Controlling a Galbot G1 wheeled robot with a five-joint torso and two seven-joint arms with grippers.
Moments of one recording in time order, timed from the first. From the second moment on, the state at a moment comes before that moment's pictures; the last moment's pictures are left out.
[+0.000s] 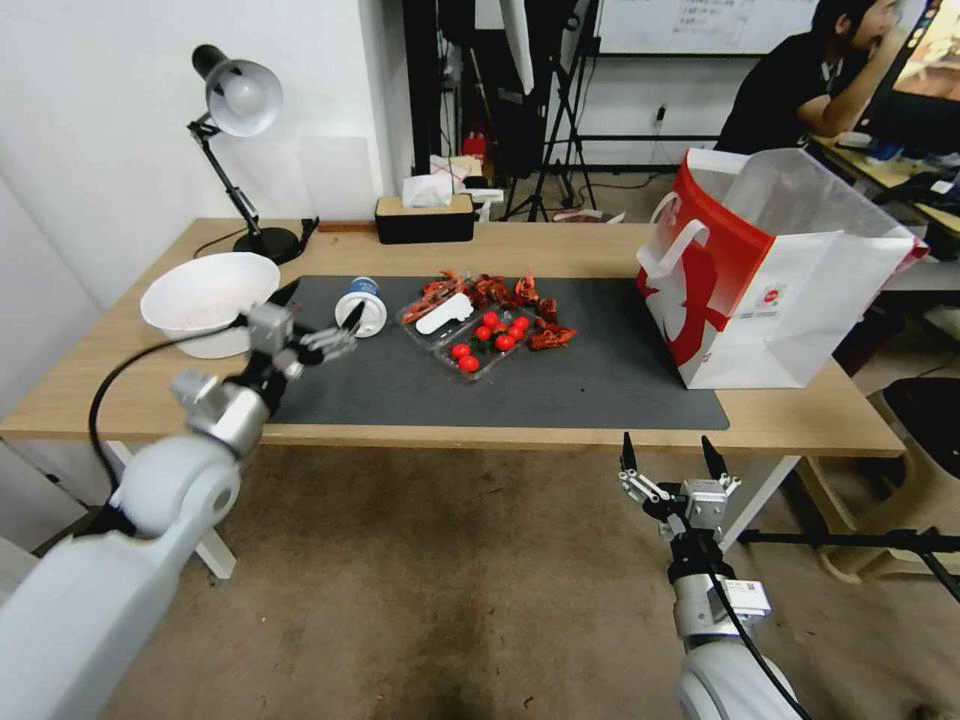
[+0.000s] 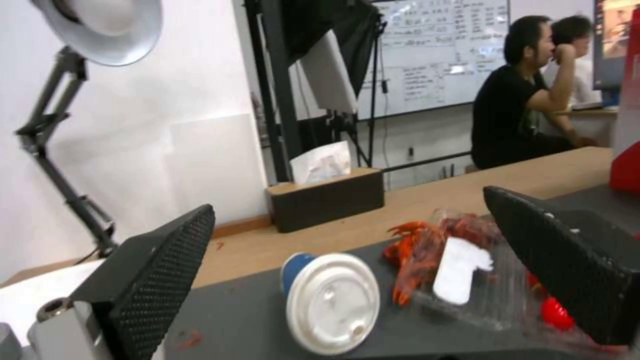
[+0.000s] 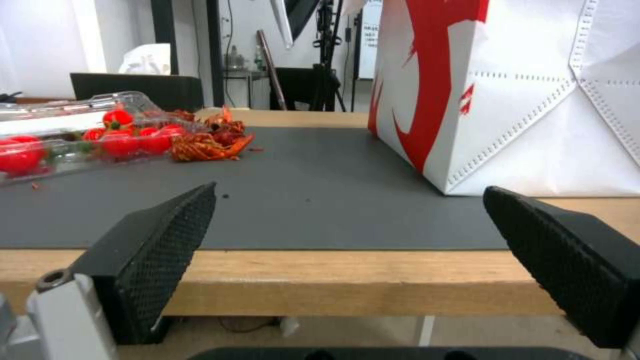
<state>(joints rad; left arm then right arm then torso) 0.87 -0.80 -0.23 -1.87 -0.77 0.03 0.05 -1.61 1.28 0.40 2.01 0.12 0.23 0.30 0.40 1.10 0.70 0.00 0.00</state>
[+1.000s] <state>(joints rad) 1.64 -1.08 -0.65 -2.00 -0.38 -0.22 -0.02 -1.61 1.28 0.39 2.00 0.12 0.23 0.30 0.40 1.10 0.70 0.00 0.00</state>
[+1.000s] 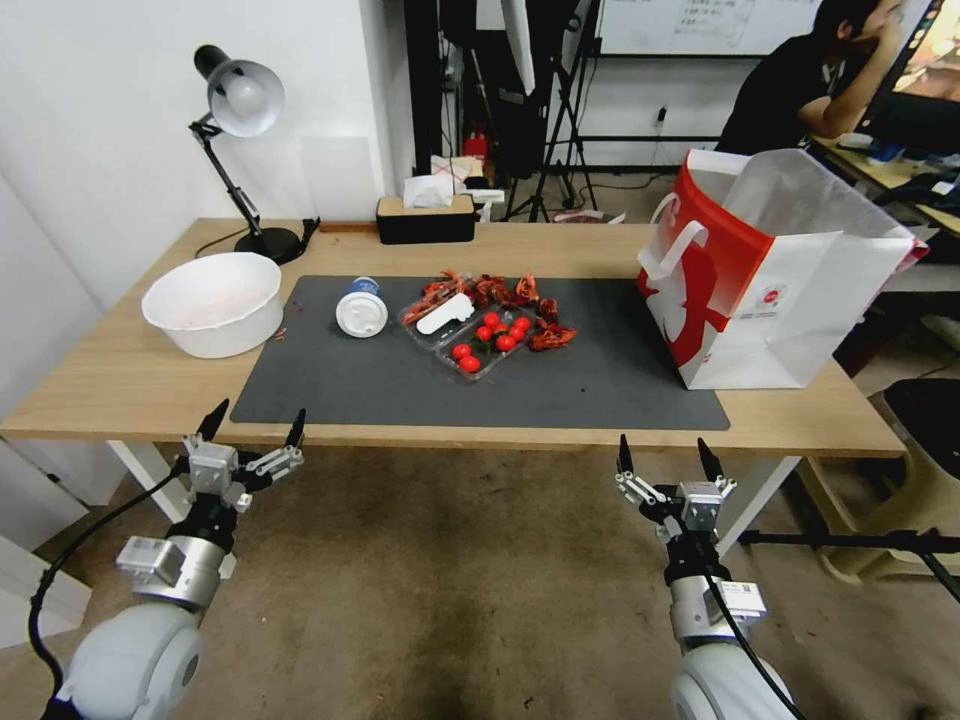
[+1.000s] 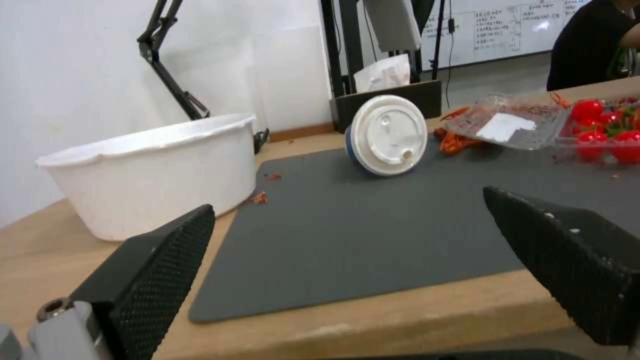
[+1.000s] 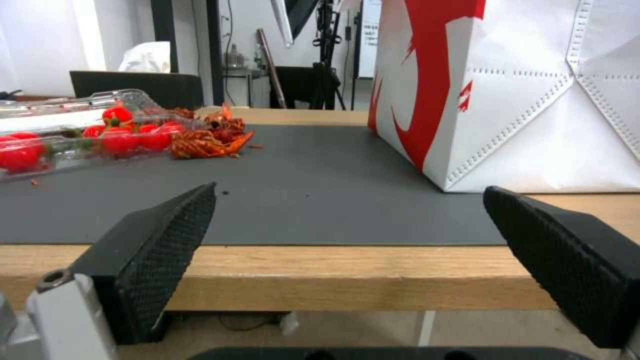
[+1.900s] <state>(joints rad) 1.62 -1.10 -0.62 -1.95 -0.37 -0.26 -0.01 -1.61 1.29 0.39 2.01 0.12 0.24 0.30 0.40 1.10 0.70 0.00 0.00</state>
